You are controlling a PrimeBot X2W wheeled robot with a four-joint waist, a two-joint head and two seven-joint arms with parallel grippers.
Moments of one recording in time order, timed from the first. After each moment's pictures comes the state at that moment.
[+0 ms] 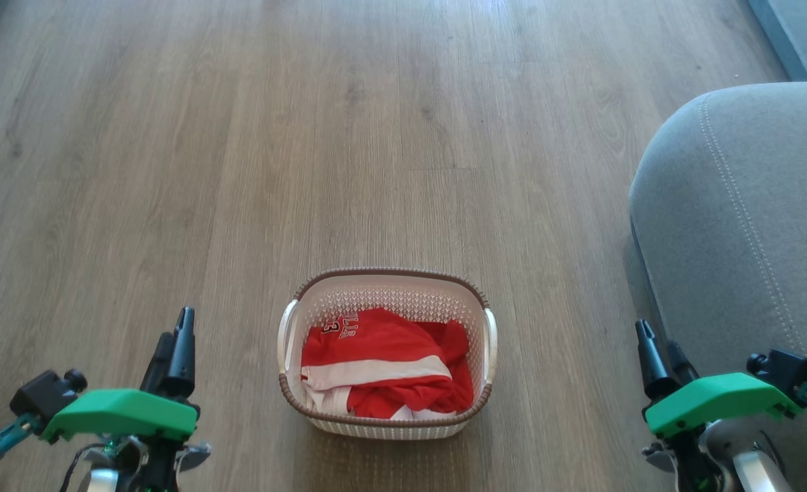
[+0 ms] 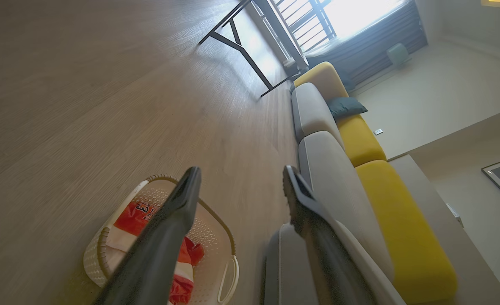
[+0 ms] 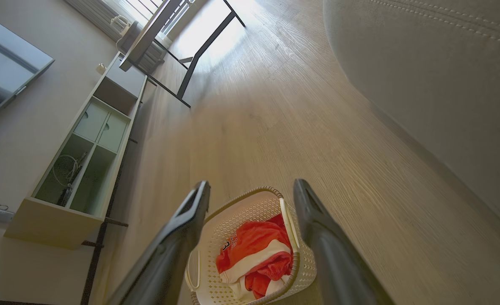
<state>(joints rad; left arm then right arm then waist) -0.03 0.08 -0.02 0.29 -1.03 -0.12 -0.05 -0.04 -0.06 0.03 0.29 0.87 0.12 -0.05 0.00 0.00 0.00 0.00</state>
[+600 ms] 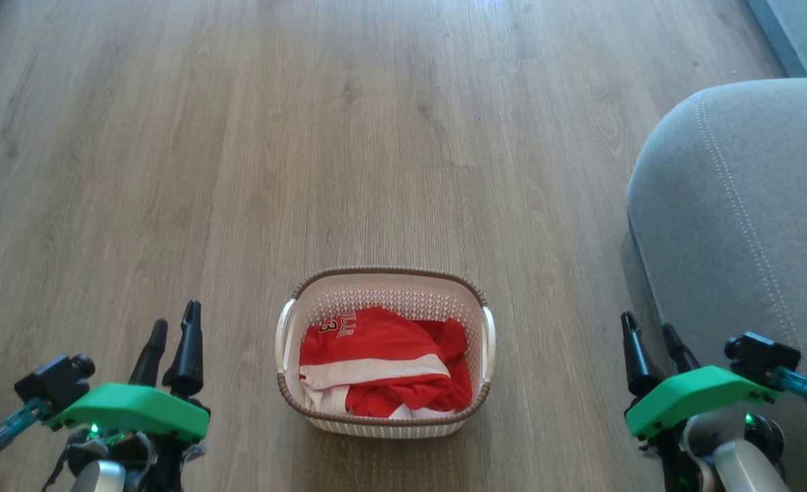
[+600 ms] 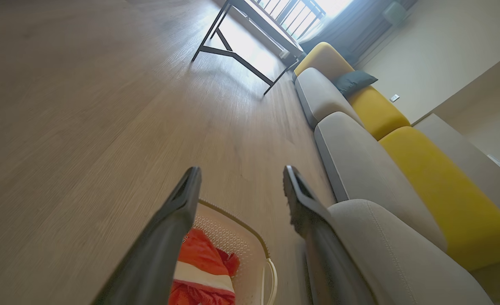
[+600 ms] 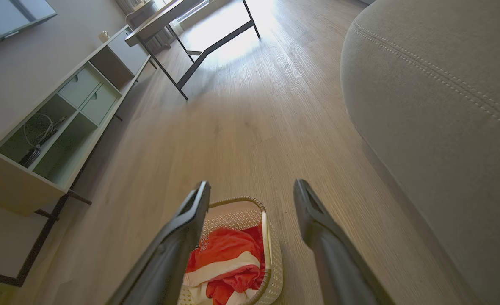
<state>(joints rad) -0.03 0.11 -0.05 0.26 -0.82 -0.12 -0.10 -0.06 -0.08 0.08 0.30 0.66 0.12 -0.10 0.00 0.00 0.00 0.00</state>
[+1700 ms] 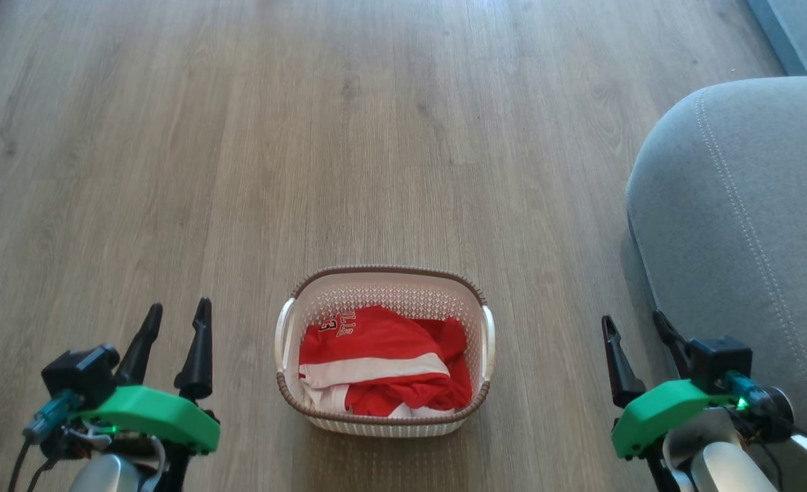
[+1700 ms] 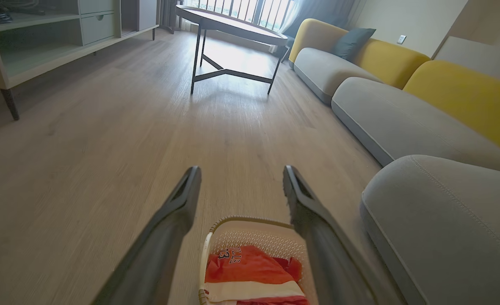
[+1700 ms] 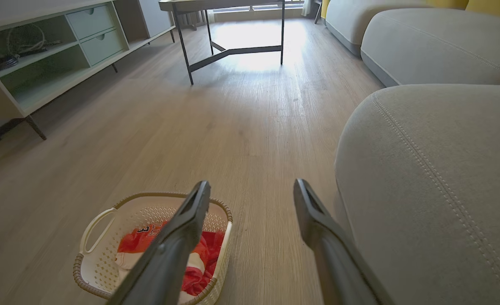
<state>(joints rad) -0.03 0.16 -0.10 0.24 -0.46 -0.12 -0.20 -0.06 -0.13 0.17 0.30 0.30 0.12 -0.19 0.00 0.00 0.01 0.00</state>
